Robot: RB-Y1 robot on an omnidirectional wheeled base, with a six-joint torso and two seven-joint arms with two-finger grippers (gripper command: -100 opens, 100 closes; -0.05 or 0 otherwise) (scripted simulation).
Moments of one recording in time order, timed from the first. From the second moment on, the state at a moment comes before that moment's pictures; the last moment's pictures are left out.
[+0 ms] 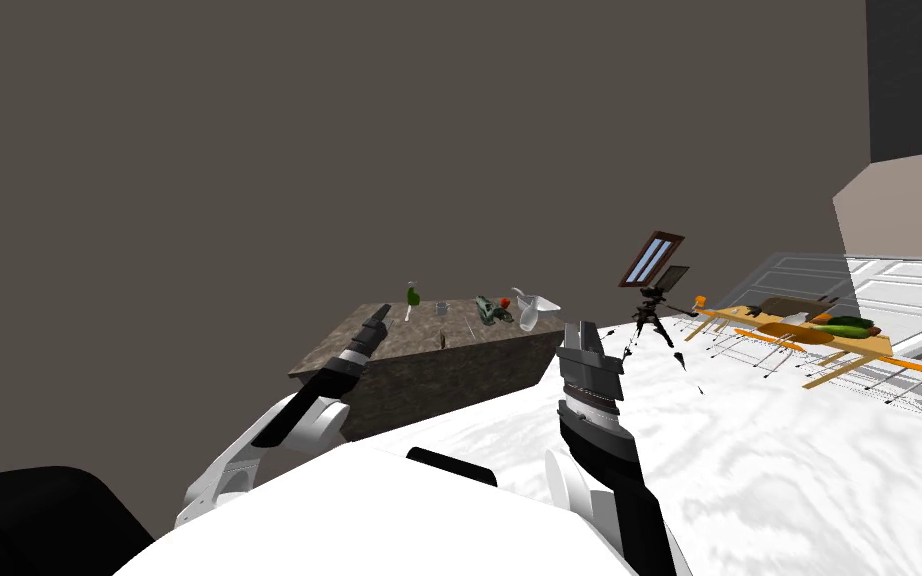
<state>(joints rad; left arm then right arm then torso) 0.51 0.31 0.08 -2.29 0.14 -0.14 -0.11 0.50 0.03 0.07 -2.40 0.06 -0.46 0.07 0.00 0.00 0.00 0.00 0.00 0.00</state>
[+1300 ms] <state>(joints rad) 0.52 0.51 0.14 -2.27 0.34 0.24 -0.19 0.50 0.03 0.07 -2.40 0.06 -0.46 0.07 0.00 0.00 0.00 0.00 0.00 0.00</state>
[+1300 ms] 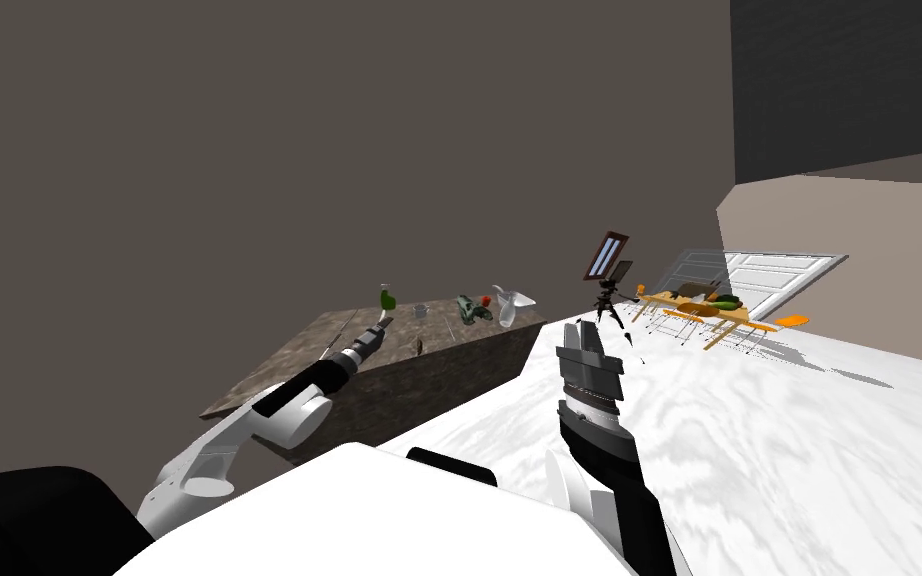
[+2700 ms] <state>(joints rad) 0.52 0.67 0.15 -2.24 0.50 0.62 -0.24 0.50 0.03 0.07 -2.40 0.06 -0.46 0.07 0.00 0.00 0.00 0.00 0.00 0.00</state>
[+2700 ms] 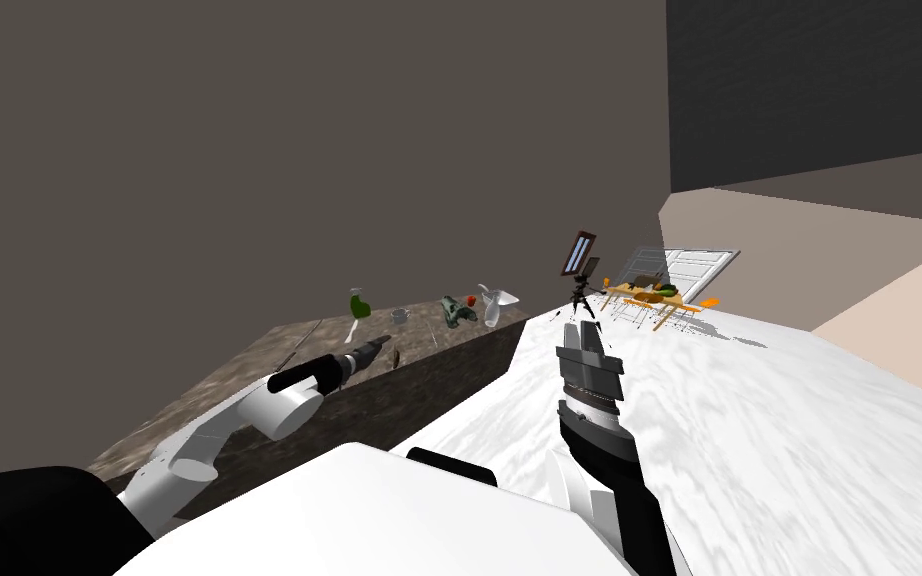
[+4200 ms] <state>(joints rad) 0.51 0.84 0.15 -2.19 0.65 1.02 -0.27 0.50 0.03 0.07 -2.40 0.06 -0.46 0.07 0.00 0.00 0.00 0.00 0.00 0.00</state>
